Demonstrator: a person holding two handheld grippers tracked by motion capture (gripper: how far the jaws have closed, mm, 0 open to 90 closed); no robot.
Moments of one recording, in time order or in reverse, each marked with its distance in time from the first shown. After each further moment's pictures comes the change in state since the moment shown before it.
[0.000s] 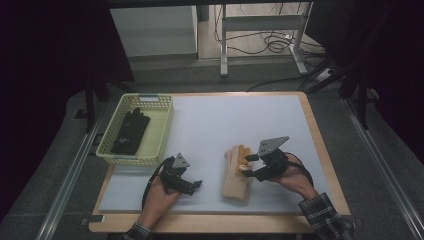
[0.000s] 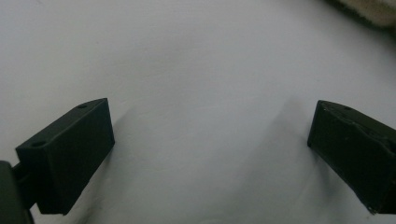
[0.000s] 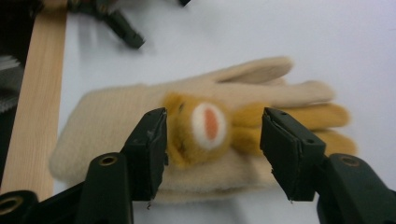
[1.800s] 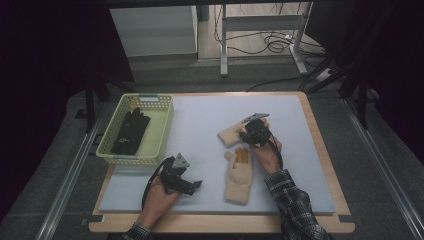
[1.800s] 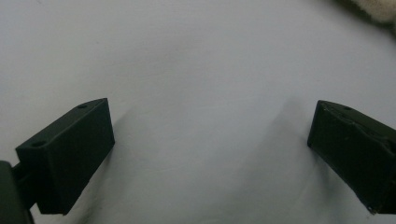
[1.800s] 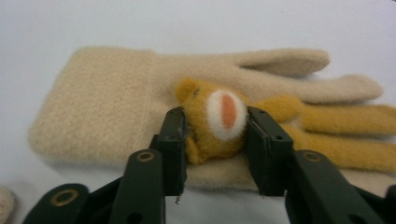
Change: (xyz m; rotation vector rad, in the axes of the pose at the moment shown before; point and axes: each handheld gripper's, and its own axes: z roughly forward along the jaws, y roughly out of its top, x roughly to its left) left arm 0.000 0.000 0.000 -0.001 -0.002 -0.001; right arm -0.094 0.015 0.081 0.082 -0.540 0.394
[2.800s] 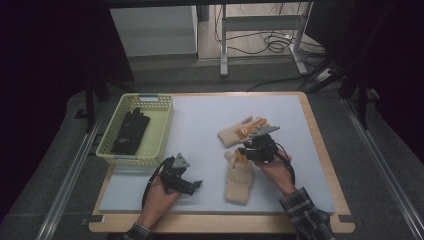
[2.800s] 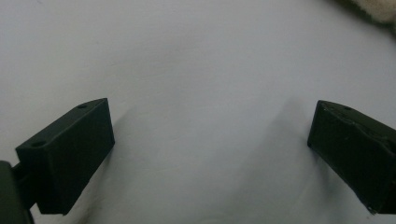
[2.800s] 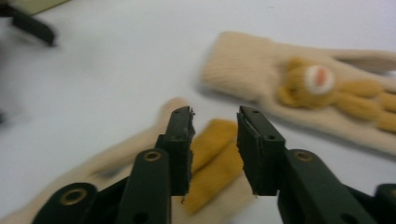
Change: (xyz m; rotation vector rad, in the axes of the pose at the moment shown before) left arm 0.000 0.000 0.000 0.002 0.000 0.001; right arm 0.026 -0.023 -0.067 -0.052 0.220 -0.095
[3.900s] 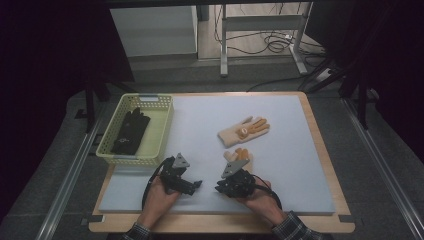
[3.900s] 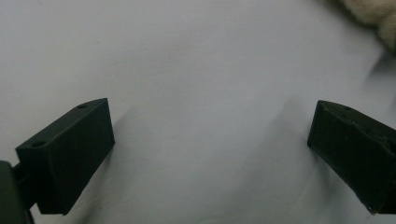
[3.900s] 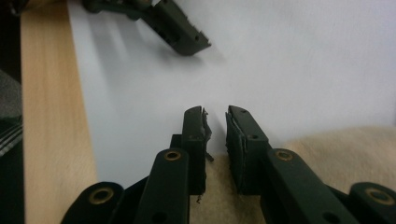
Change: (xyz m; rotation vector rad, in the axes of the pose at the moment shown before) left arm 0.000 0.000 0.000 0.000 0.001 0.002; right arm 0.112 -0.032 0.004 0.117 0.285 -0.242
